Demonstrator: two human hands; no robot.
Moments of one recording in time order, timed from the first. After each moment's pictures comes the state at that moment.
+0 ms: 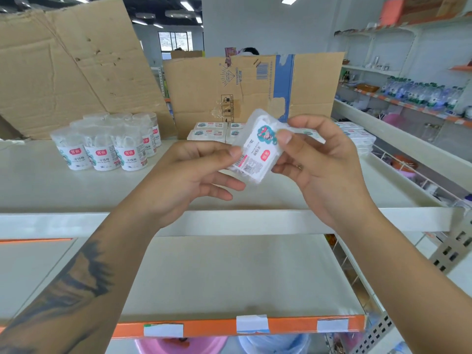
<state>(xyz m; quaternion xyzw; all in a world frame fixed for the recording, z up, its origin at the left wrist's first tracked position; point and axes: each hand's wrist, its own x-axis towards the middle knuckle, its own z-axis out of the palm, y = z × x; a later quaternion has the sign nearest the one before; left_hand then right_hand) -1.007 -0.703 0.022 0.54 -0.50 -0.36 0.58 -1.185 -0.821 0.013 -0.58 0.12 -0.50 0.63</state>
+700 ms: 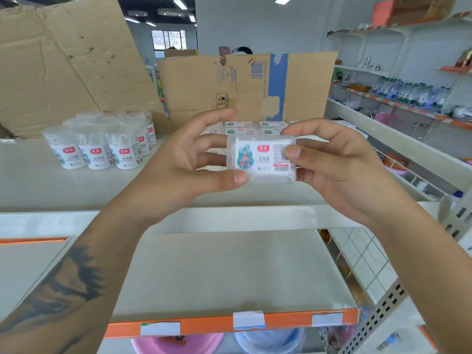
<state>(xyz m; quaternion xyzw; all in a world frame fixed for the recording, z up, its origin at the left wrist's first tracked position) -1.002 -0.698 0.021 0.50 -0.60 -0.29 0.56 -1.220 -0.822 0.026 -0.67 0.13 -0.39 0.62</state>
